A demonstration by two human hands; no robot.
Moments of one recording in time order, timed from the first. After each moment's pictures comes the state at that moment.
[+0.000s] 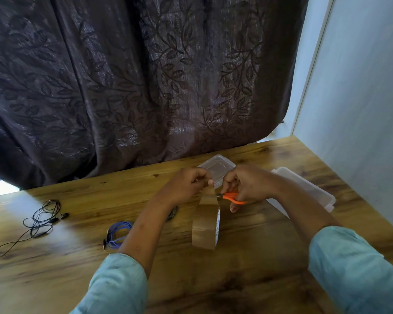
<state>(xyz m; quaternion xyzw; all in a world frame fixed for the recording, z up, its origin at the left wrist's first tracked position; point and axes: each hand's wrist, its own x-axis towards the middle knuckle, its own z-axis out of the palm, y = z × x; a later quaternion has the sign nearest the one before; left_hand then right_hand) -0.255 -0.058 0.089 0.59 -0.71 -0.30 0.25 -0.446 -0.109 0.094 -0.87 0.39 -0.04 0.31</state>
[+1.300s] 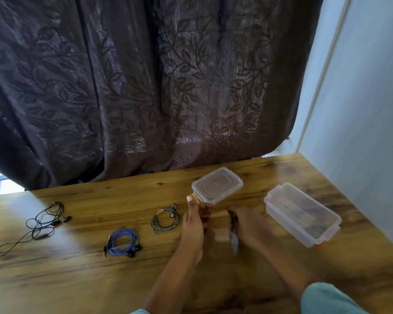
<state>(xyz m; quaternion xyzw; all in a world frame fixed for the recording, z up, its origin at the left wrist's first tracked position) -0.305 -0.016 0.036 0.65 -0.21 -0.46 0.56 -0.429 -0.067 0.013 -0.80 0.53 -0.11 0.25</state>
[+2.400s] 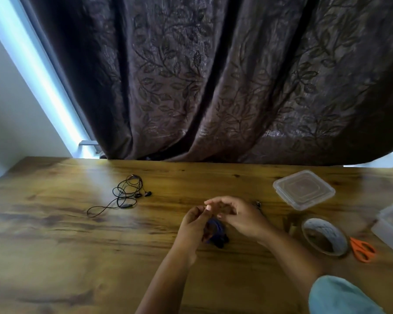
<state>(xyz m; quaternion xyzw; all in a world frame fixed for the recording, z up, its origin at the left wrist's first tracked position) -0.089 0.060 0.002 0.61 -0.18 -0.51 0.58 -0.207 -0.021 0.034 -0.76 0.34 -0.14 0.53</state>
